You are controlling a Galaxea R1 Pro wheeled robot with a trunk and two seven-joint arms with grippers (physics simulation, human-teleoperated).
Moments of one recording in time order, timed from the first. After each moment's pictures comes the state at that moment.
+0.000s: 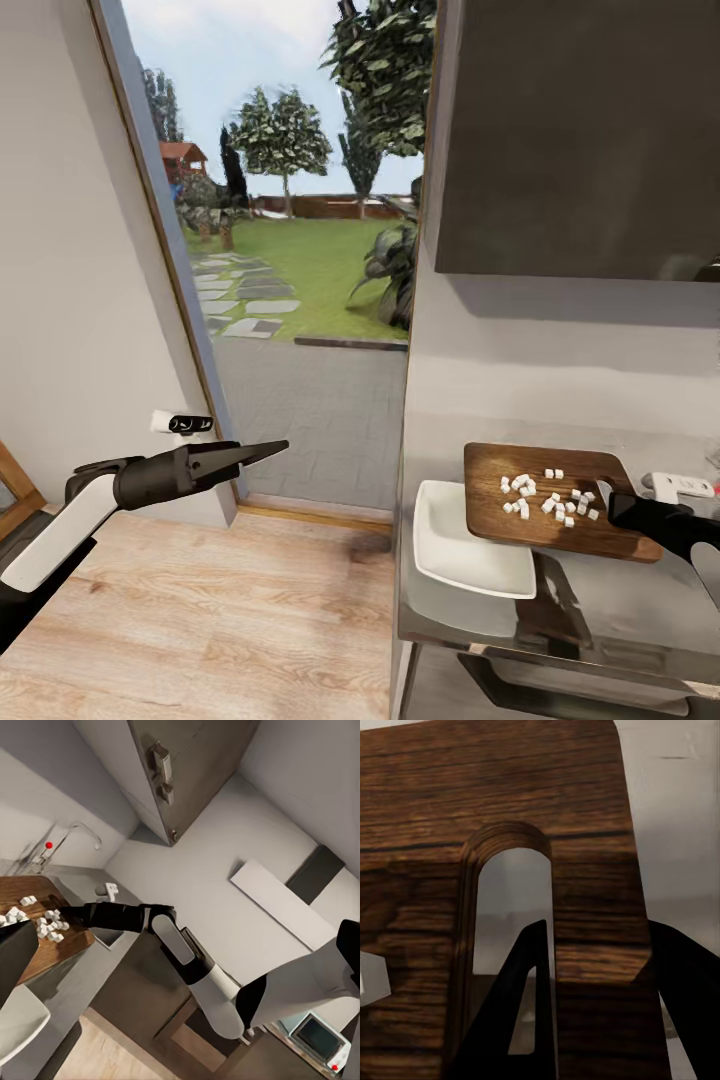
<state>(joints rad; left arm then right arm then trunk) -0.63 0.55 -0.41 -1.51 1.31 0.72 -0.95 -0.30 -0.47 -0.18 -1.57 -0.51 0.81 -0.10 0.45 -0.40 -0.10</state>
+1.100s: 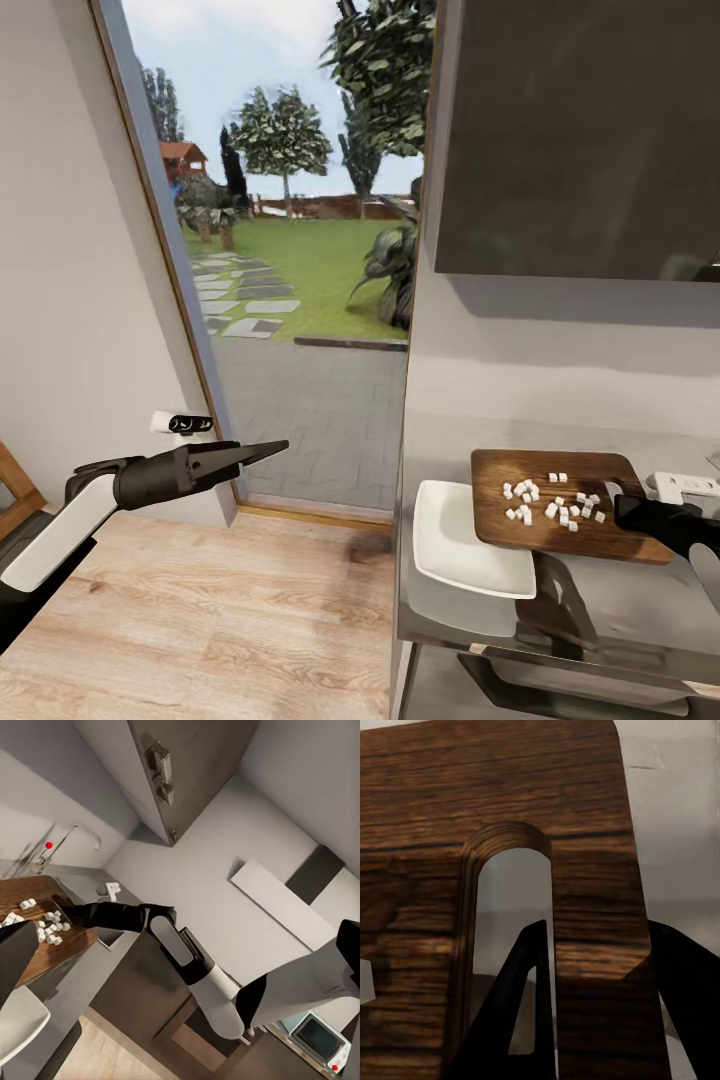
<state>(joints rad) -0.63 0.55 -0.41 -1.51 1.31 0.72 -0.95 -0.30 -0.47 -0.18 -1.57 -0.41 0.81 -0.11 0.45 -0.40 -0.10</state>
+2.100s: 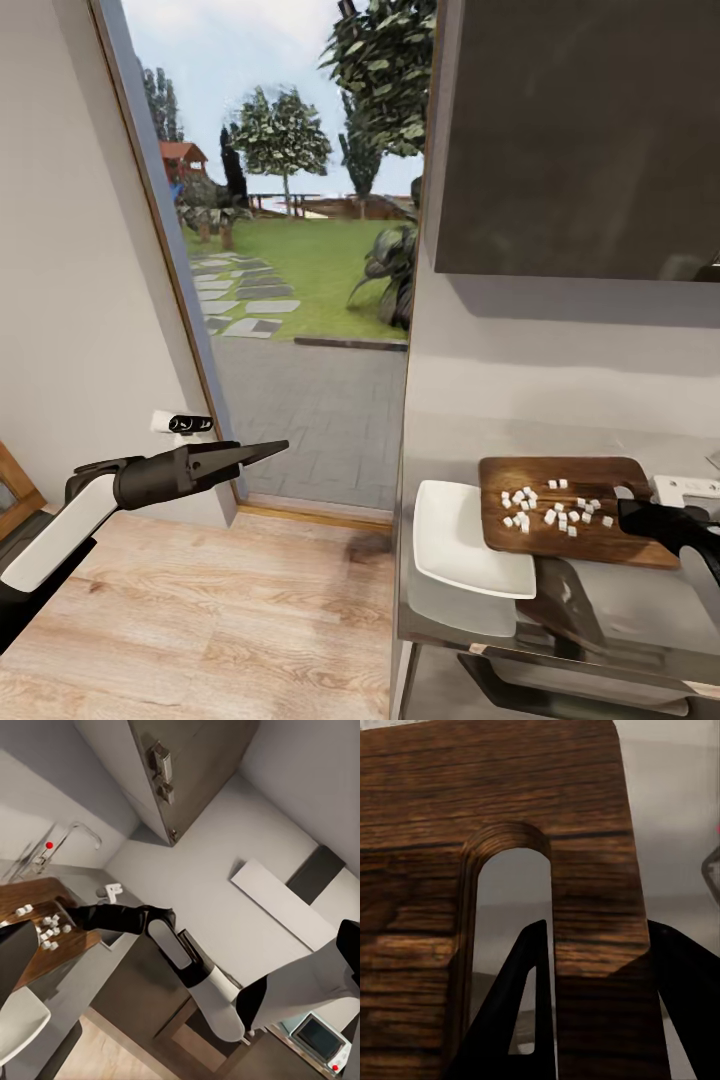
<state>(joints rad) -0.63 0.55 -0.41 -1.51 1.31 0.72 -0.95 -0.30 -0.45 -0.17 -1.57 -0.32 0.82 -0.16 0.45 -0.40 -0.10</state>
